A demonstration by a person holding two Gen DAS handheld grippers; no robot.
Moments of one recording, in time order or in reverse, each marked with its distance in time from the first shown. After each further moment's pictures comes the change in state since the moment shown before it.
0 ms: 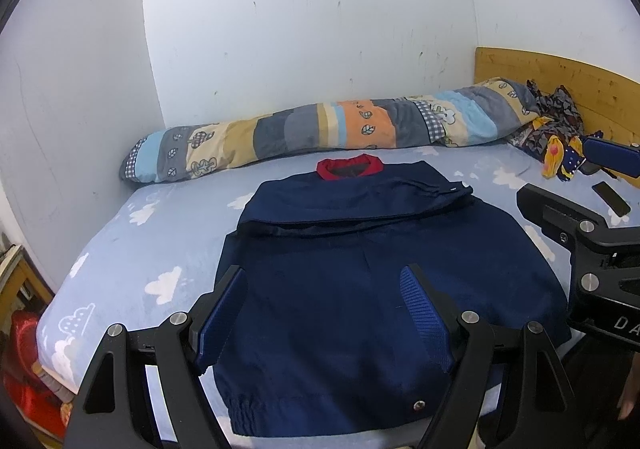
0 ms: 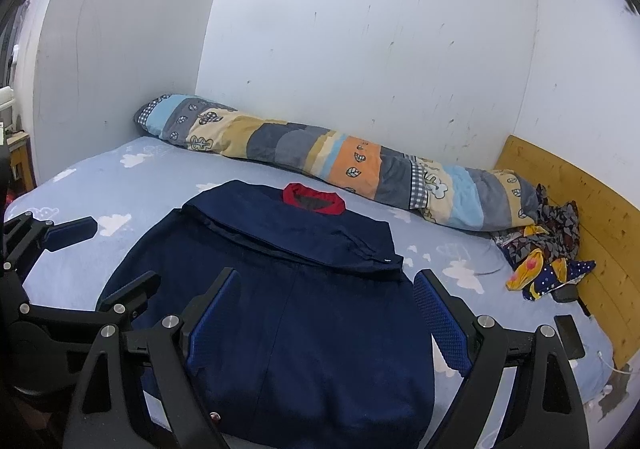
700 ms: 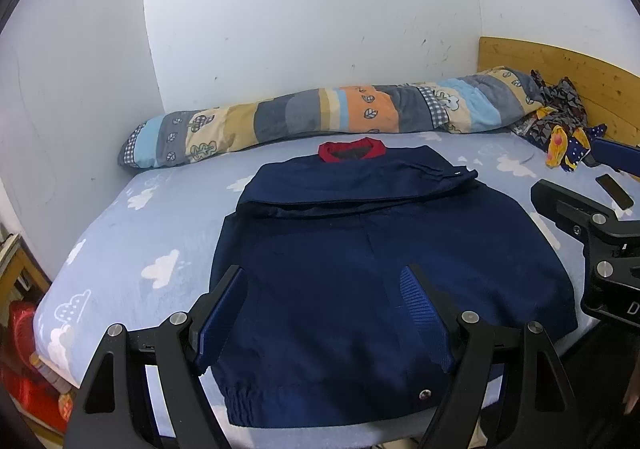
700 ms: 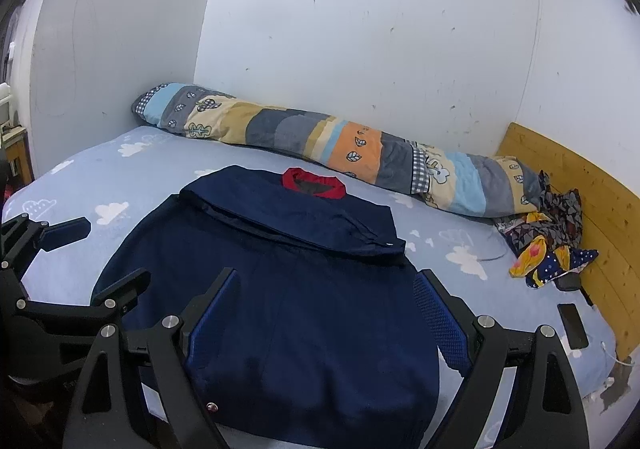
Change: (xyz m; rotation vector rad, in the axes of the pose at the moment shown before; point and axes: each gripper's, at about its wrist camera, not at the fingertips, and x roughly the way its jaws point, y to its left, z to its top) left arm 0.020 0.001 -0.005 -0.010 0.046 0.006; right arm 0.009 0.001 -0.013 0.009 0.046 0.003
